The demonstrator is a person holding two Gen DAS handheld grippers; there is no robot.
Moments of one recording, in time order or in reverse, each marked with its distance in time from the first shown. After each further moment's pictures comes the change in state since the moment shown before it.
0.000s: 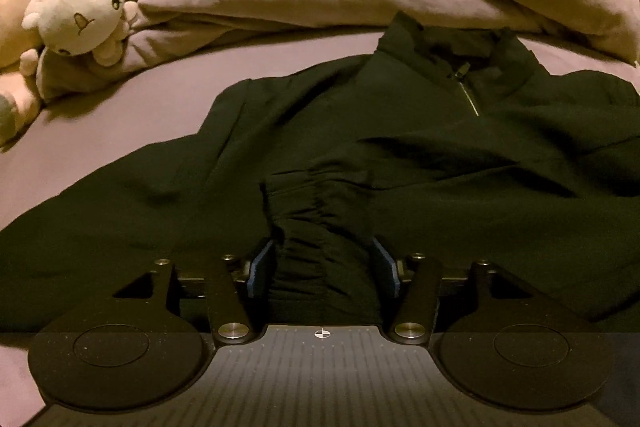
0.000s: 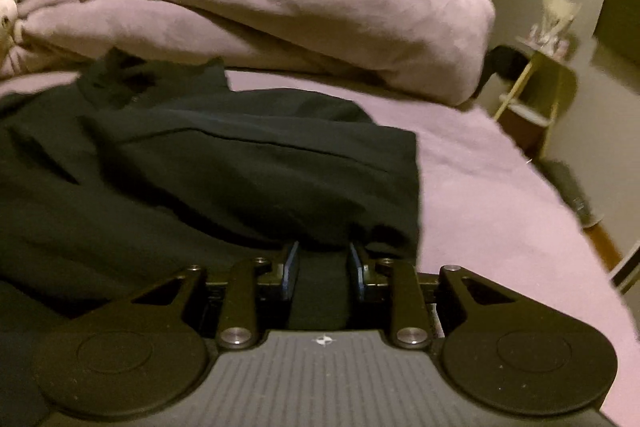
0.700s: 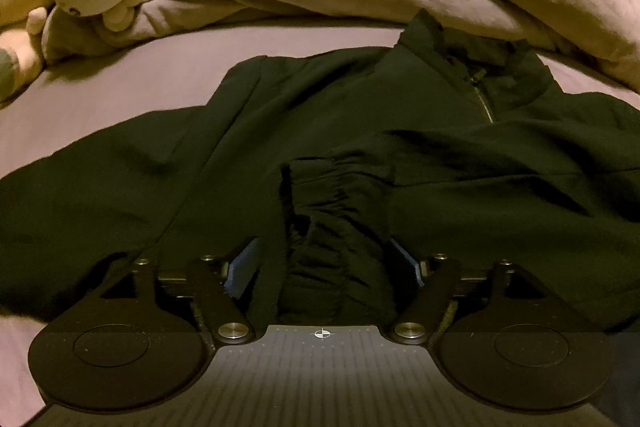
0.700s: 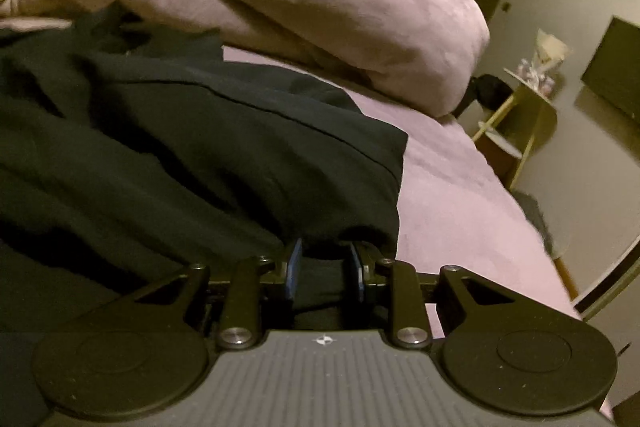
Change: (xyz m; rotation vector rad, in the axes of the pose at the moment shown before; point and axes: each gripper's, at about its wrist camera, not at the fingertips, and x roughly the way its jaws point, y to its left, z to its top) left arm 0.007 0.013 -0.009 -0.116 0.015 -0.032; right arm 0.003 0.011 -0.014 -0.158 -0.003 -0.108
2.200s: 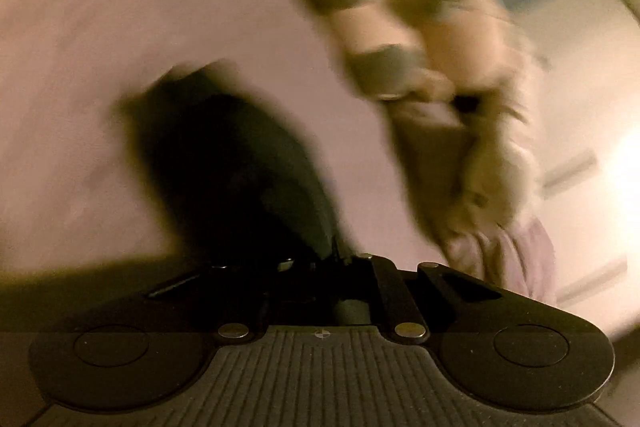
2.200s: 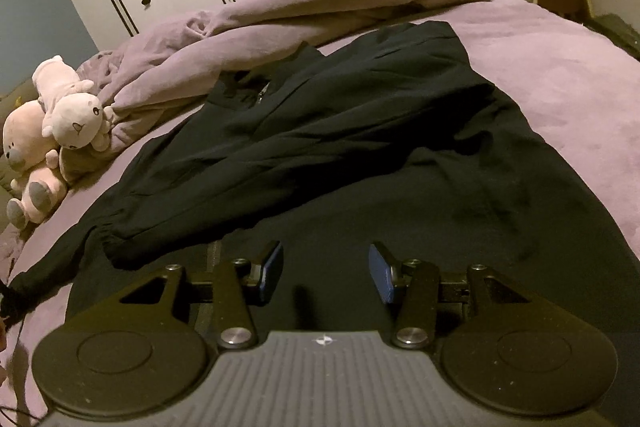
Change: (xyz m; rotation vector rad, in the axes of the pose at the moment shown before) left arm -0.080 0.412 -0.102 -1.116 -0.424 -0.036; right arm -0.130 -0.008 -0.053 0.584 0.095 0.495
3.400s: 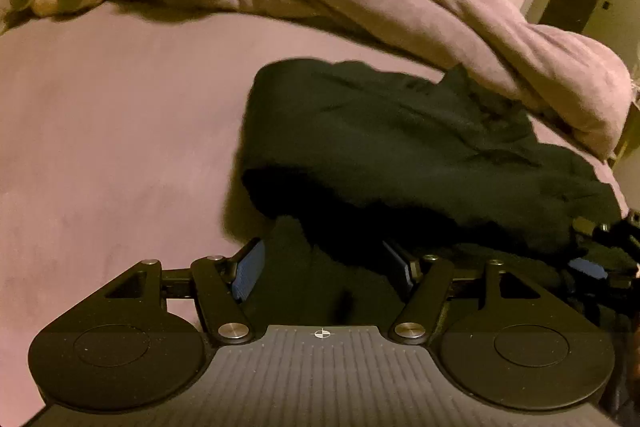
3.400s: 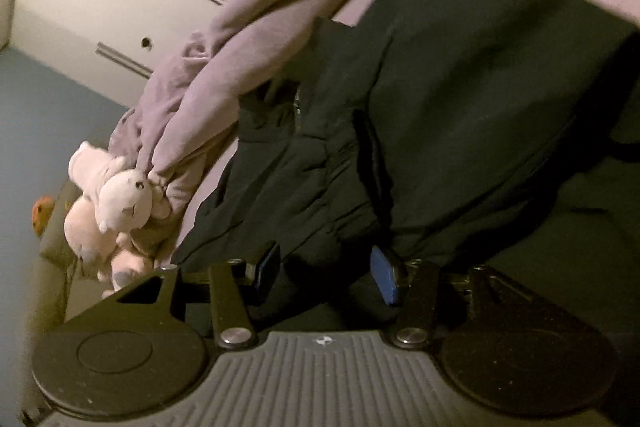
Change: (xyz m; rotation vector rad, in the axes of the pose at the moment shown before) left arm -0.057 -0.171 -0.242 0.859 0.447 -0.050; right arm 0.111 -0.008 0.071 0.401 0.156 0.284
